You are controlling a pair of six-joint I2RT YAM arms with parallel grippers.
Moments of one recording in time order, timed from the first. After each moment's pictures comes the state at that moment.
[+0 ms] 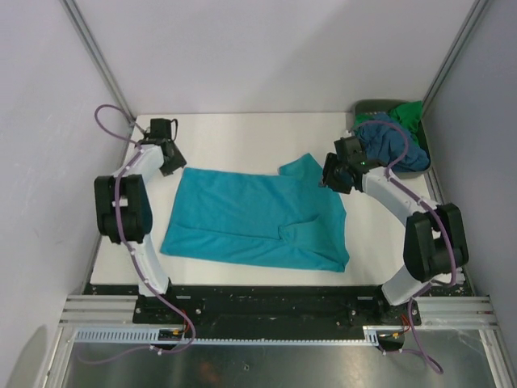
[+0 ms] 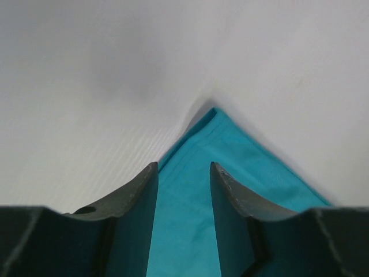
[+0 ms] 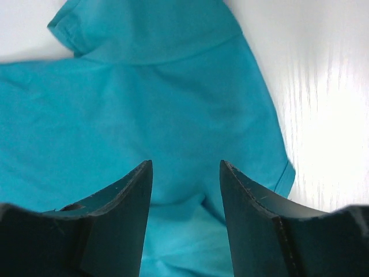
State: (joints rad) left arm 0.03 1.87 1.41 -0.50 -0.18 -0.52; right arm 0.33 1.57 1.15 -0.50 0.04 0.57
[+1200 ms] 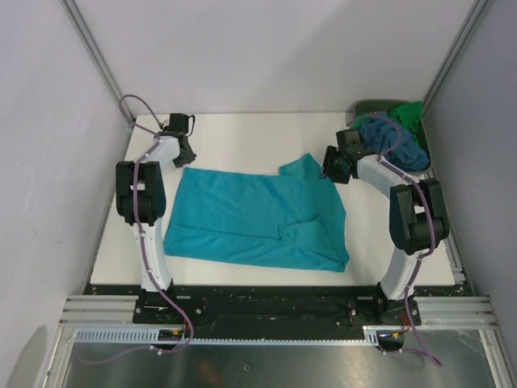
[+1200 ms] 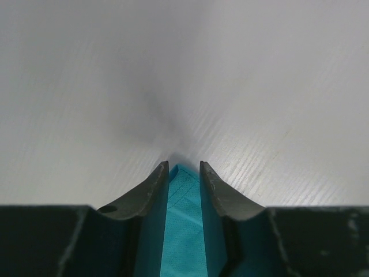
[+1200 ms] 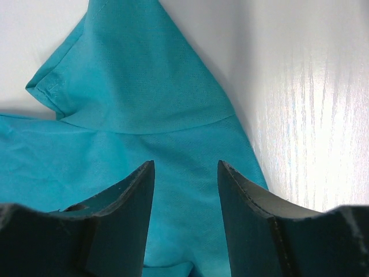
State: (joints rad) left arm -0.04 2.18 1.68 -0.51 -0.29 -0.47; right arm 0.24 1.84 1.29 -0.38 -0.04 0.48
